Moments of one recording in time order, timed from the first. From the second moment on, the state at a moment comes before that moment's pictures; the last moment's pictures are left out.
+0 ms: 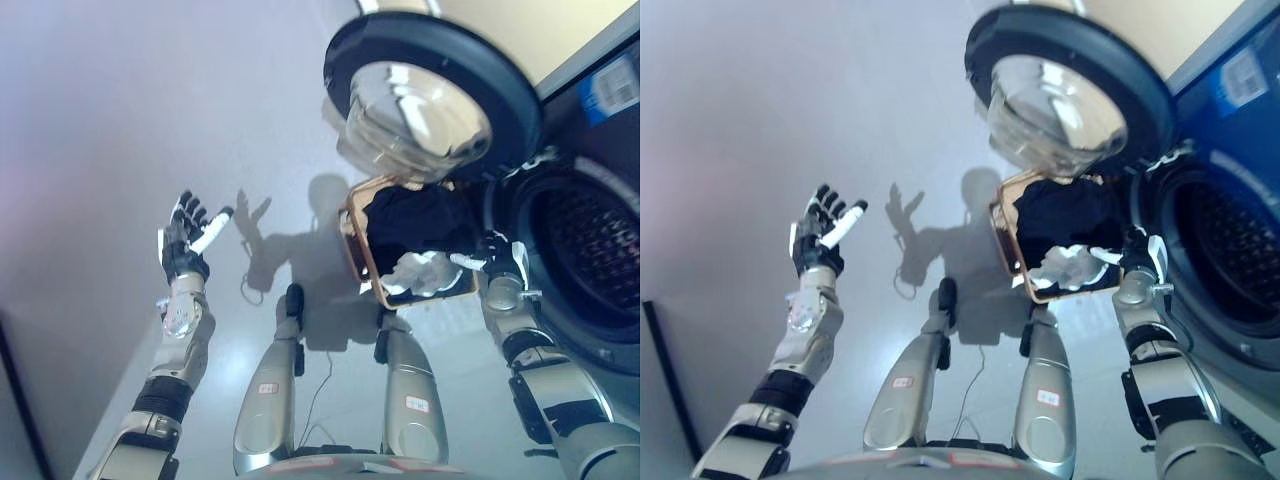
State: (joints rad) left arm -0.25 0.34 -0.11 0.36 -0.53 -0.33 0.34; right arm -0.63 -0.50 0.15 1.24 0.12 -0.14 -0.37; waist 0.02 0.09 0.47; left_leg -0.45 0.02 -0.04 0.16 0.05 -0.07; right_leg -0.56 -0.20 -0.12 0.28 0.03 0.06
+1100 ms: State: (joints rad) left arm -0.29 0.41 -0.11 0.11 -0.47 -0.35 0.35; right arm -0.78 -0.60 0.15 1.31 0.17 -0.15 -0.33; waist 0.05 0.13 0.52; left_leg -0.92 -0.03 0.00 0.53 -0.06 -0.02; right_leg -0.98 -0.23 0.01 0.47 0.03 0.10
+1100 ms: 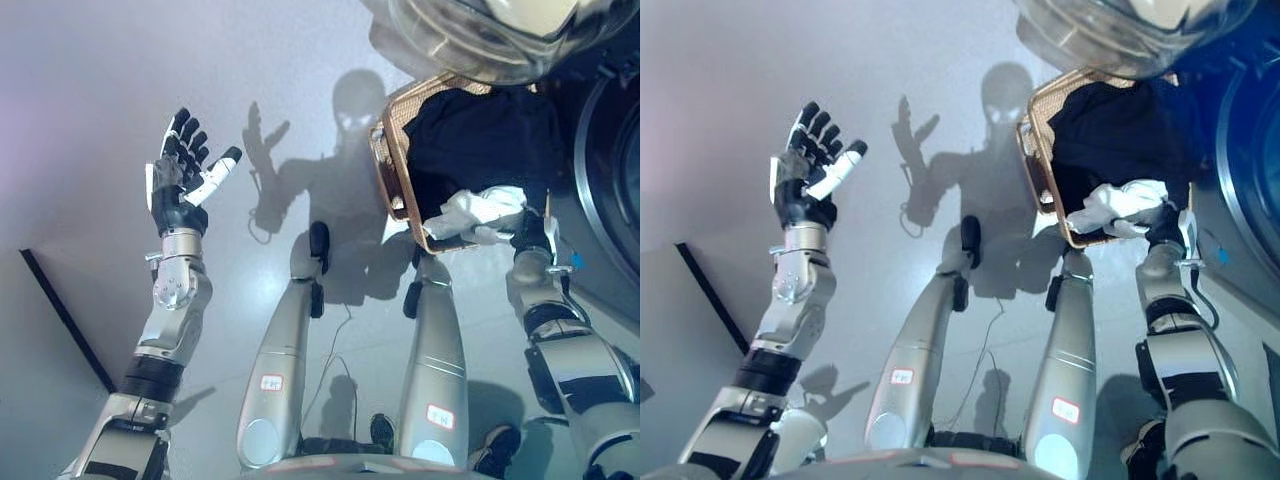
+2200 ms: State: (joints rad) left arm -0.26 0.40 -0.10 0.30 -0.48 -0.38 0.37; right arm -0.76 -0.54 -0.20 1.21 0.60 -0.27 -0.43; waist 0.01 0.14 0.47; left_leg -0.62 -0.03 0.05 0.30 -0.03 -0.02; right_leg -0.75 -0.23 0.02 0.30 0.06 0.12
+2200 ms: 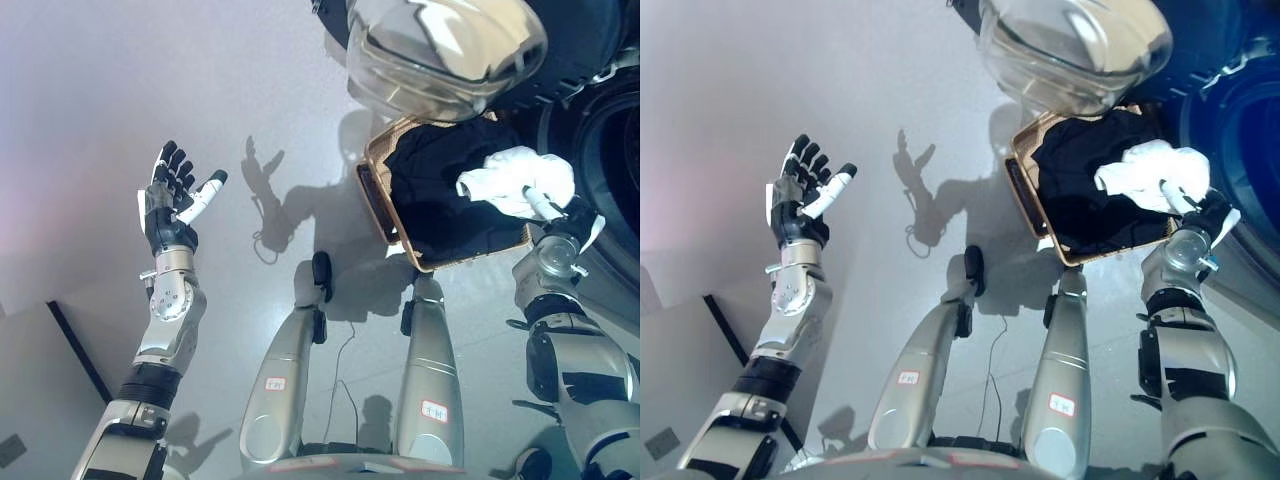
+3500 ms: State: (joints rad) left arm -0.25 0.39 -0.07 0.29 -0.56 -0.42 0.34; right arm -0.91 -0.75 -0.51 1.13 1.12 -0.48 -0.50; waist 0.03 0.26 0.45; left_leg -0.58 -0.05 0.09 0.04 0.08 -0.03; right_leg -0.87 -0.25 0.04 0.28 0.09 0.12
